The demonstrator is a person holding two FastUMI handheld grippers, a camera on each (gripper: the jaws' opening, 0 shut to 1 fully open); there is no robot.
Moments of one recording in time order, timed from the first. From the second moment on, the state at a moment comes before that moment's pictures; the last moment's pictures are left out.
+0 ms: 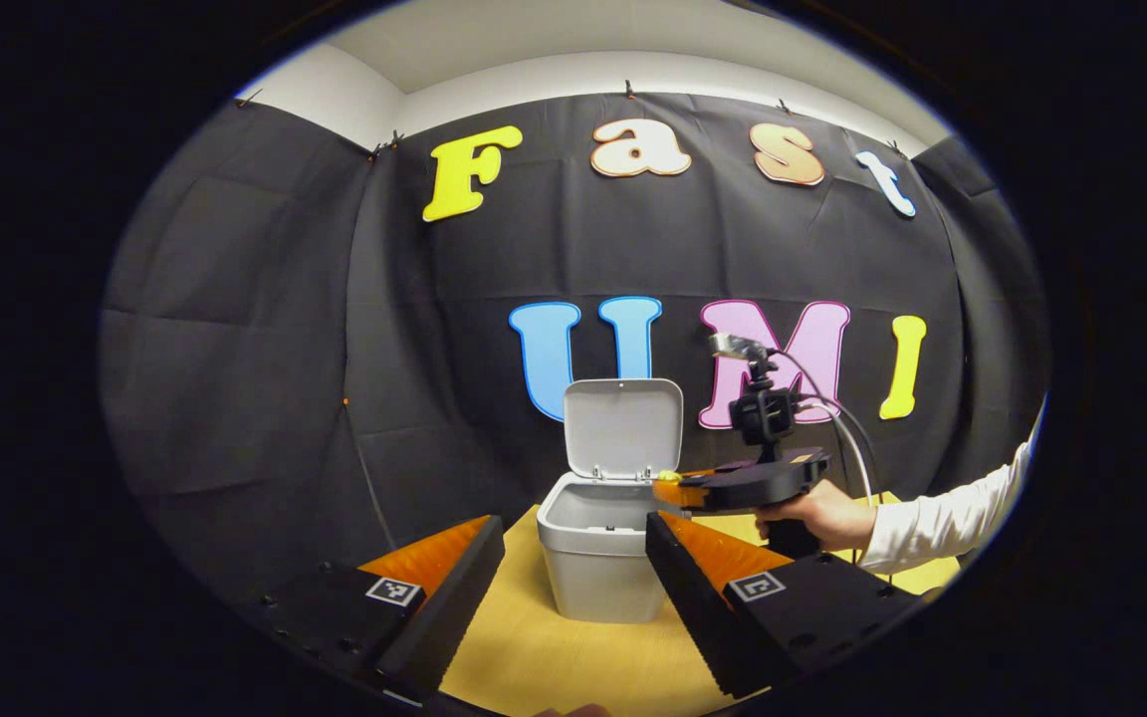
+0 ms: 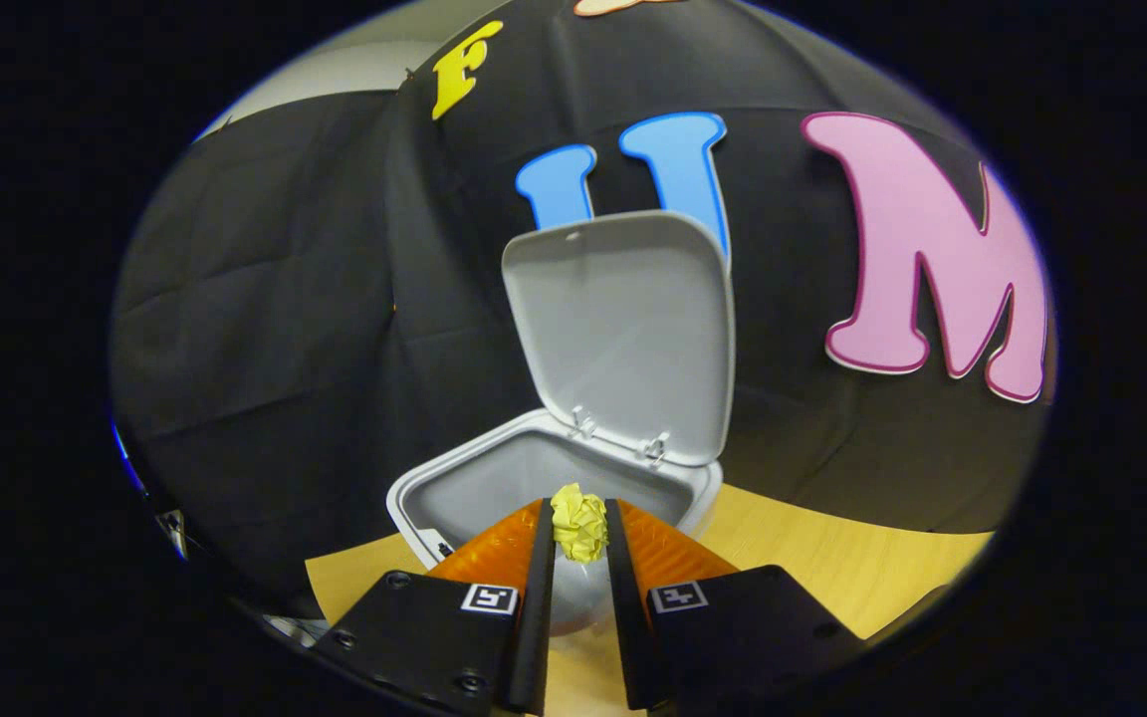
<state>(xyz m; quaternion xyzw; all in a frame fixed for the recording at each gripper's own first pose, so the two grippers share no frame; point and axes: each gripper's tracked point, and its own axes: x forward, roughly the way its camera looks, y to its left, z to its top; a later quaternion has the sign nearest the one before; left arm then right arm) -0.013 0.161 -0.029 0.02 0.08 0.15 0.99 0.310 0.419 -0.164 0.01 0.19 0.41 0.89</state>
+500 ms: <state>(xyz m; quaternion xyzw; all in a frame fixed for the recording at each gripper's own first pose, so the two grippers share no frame) -0.003 0.139 -0.054 -0.02 0.10 0.10 0.99 0.300 0.413 -0.145 -0.01 0.17 0.42 0.89</state>
